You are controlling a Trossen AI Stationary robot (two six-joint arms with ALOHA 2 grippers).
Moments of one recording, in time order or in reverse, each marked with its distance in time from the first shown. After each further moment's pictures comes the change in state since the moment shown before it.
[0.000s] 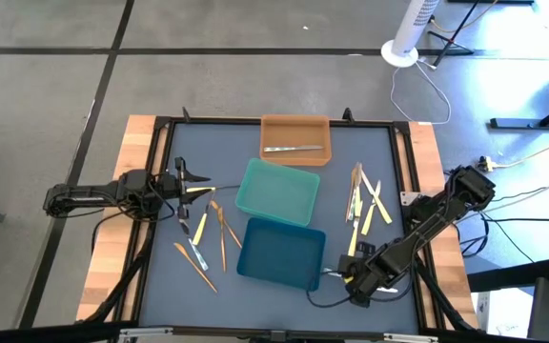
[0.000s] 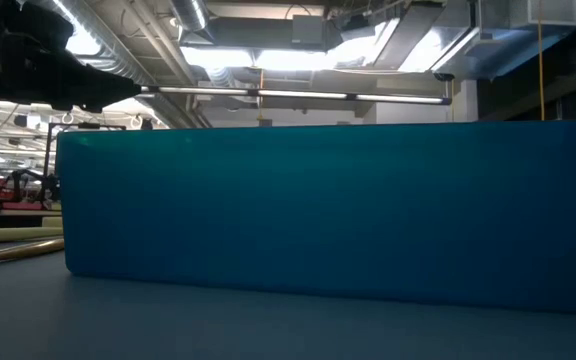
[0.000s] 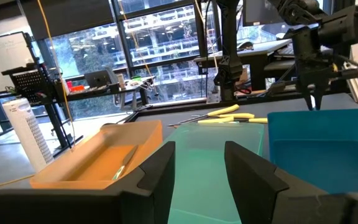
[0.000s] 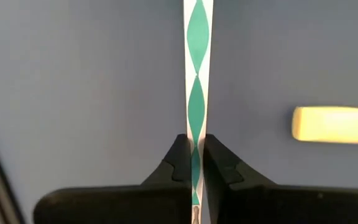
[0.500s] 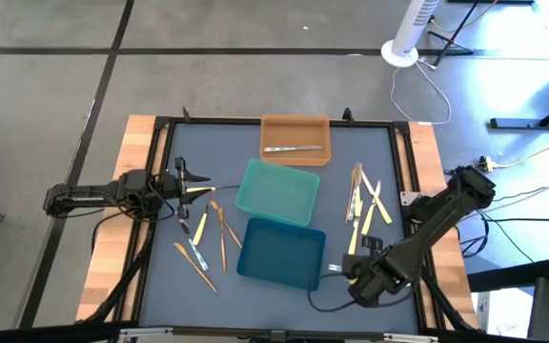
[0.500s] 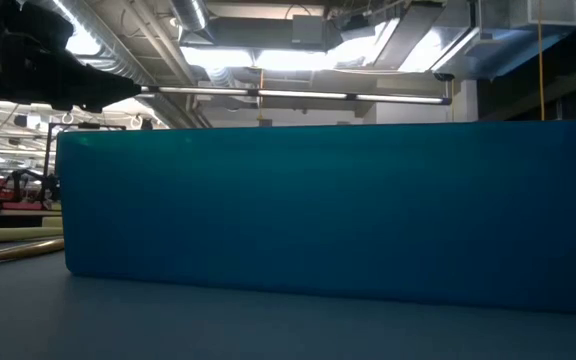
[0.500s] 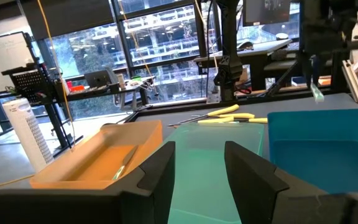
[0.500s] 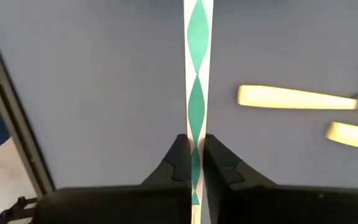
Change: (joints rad) left arm 0.000 0.000 0.000 0.000 0.000 0.000; right arm 0.000 -0.002 0.317 -0.464 0.019 -0.061
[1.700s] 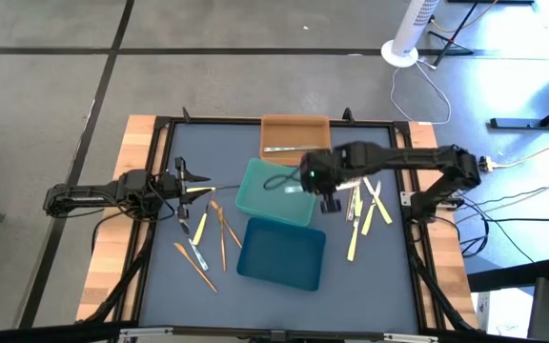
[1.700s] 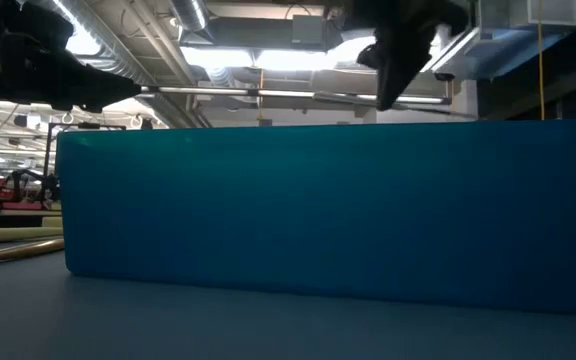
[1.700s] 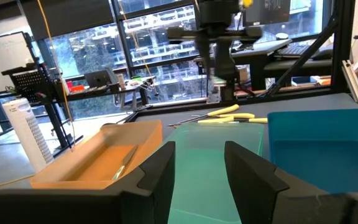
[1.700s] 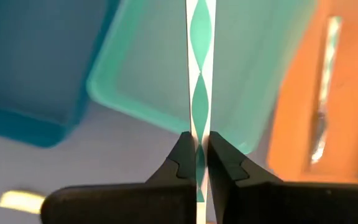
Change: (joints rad) left arm 0.000 0.000 0.000 0.000 0.000 0.000; right arm -0.823 -0.002 0.242 0.004 0.007 -1.207
